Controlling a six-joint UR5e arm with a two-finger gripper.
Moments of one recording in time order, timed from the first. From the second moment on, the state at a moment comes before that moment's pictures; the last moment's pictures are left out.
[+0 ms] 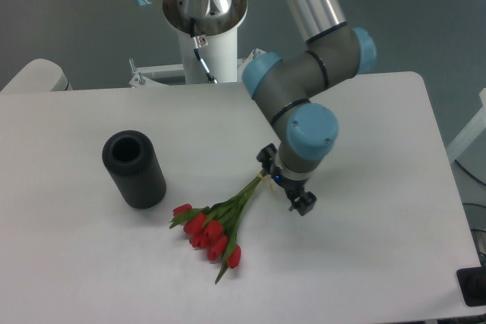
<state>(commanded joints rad) 2.48 -2.03 -1.68 -1.13 1.53 1.39</state>
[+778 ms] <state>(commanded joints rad) 2.39 -2.05 -1.76 -0.97 1.54 1.21</state>
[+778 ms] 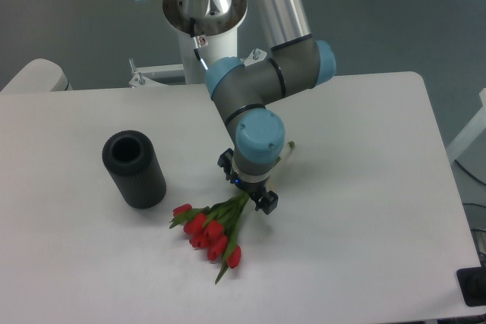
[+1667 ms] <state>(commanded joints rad) 2.42 -2.03 -1.71 -0.99 1.55 1.21</state>
